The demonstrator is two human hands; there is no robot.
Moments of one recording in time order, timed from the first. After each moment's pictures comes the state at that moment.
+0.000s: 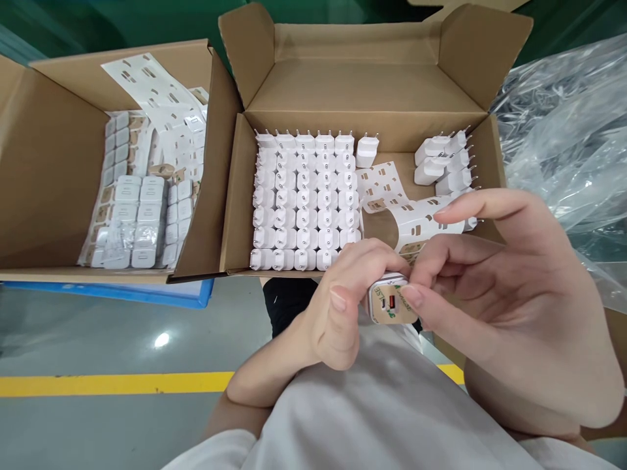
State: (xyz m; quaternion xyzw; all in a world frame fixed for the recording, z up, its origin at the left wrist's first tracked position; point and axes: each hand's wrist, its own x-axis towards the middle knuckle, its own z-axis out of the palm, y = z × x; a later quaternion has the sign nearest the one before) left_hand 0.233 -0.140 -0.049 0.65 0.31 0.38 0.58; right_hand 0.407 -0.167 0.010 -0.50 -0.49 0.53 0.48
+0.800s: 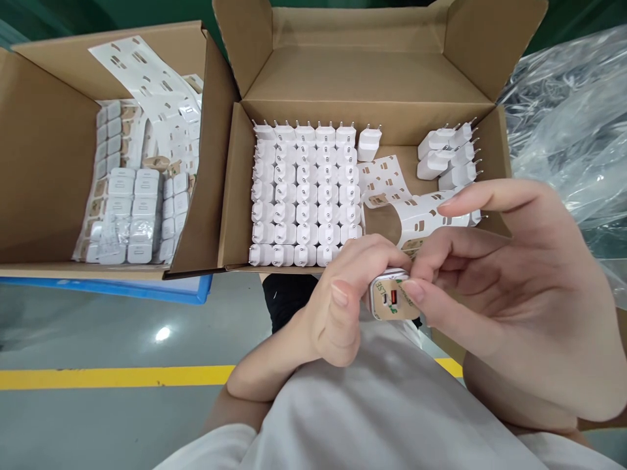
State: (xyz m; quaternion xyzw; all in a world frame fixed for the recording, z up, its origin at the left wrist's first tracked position) left_hand 0.233 -0.139 -0.048 0.64 0.32 0.37 0.59; right_hand 0.408 -0.166 0.009 -0.49 -0.48 0.54 0.48
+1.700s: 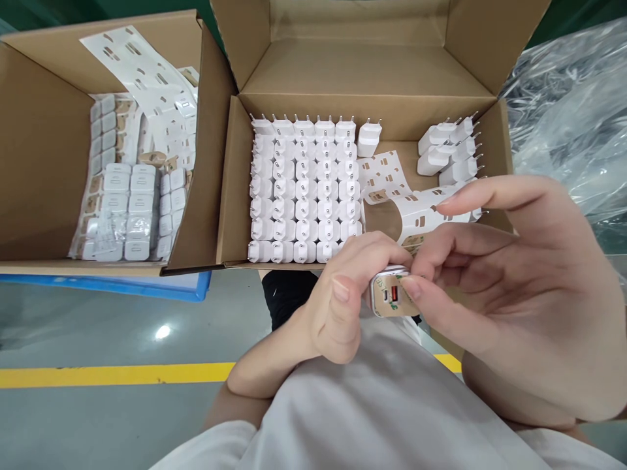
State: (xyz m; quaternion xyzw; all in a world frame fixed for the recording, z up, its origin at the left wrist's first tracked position) left_hand 0.233 -0.140 -0.049 0.63 0.33 0.37 0.60; right_hand 0.406 -0.169 0.009 -0.52 -0.49 0.50 0.48
